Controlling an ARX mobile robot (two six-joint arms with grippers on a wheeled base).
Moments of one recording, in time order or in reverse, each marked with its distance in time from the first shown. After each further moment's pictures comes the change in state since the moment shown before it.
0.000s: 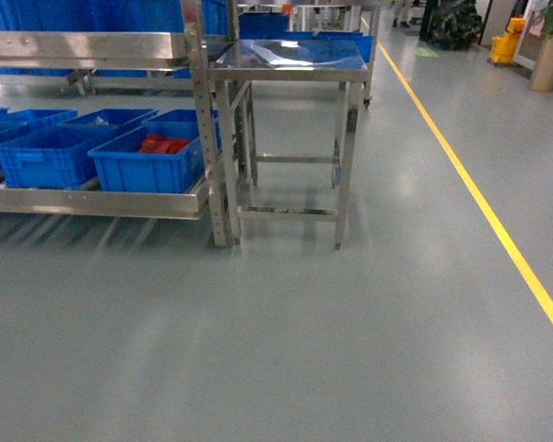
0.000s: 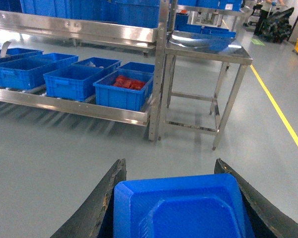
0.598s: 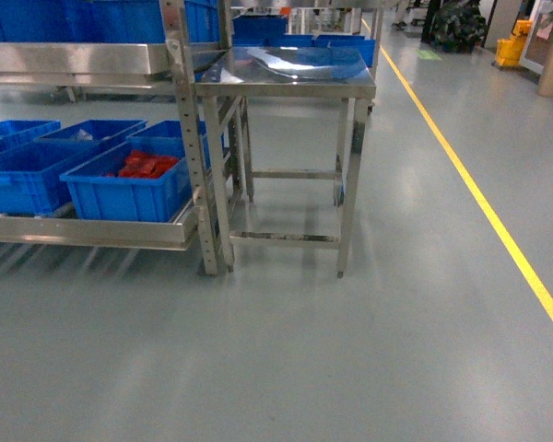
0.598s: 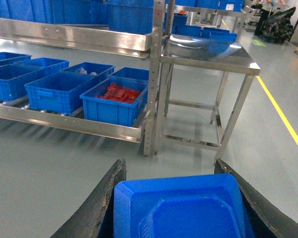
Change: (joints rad) left arm 0.000 0.000 0.000 -0.001 0.002 0.000; right arm 0.000 0.000 0.000 -0.003 0.000 0.000
